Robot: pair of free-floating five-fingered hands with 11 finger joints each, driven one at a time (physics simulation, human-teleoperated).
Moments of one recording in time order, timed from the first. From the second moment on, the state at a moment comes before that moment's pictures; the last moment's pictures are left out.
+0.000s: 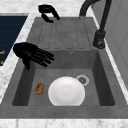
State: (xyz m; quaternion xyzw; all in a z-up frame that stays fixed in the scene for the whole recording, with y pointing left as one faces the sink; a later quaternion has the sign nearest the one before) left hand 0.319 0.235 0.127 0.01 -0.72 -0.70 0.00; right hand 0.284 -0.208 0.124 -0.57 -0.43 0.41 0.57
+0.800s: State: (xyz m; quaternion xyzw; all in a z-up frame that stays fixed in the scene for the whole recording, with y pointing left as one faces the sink) left hand 0.319 0.235 0.127 0.01 -0.72 -0.70 0.00; right hand 0.244 -0.213 0.077 -0.52 -0.49 0.45 0.53
